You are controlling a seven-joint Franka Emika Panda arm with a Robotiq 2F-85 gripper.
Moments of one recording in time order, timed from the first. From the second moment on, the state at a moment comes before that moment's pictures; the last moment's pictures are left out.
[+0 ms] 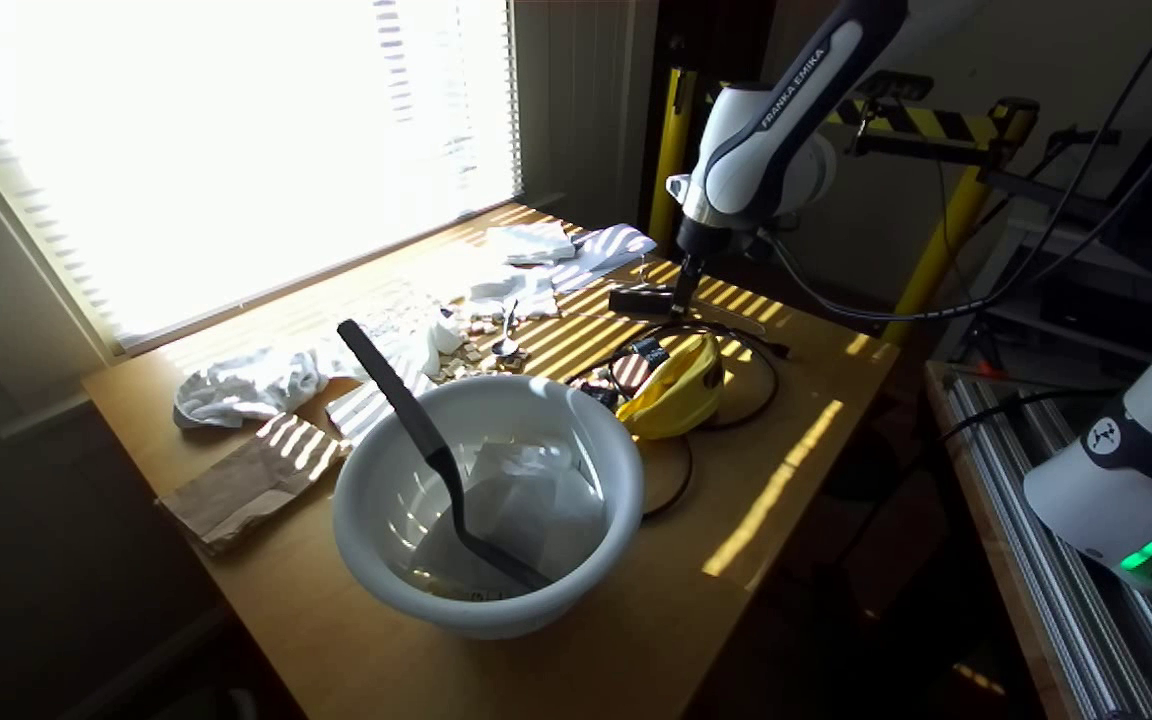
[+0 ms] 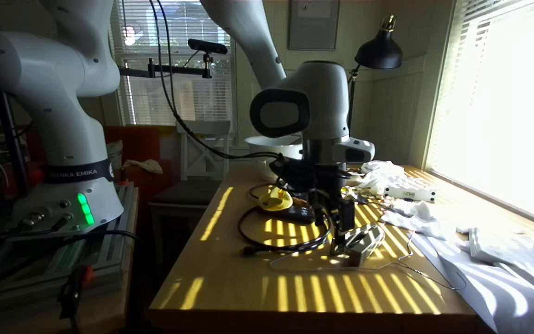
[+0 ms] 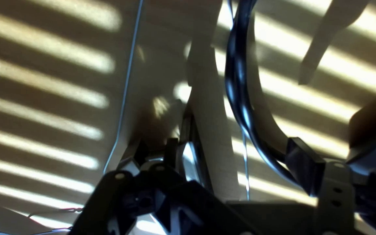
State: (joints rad) arm -0.62 0.48 0.06 -2.24 0.06 2.85 -0.53
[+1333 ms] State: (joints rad) arm -0.55 0.54 -0.04 -2.20 -0.05 3.03 -0.53
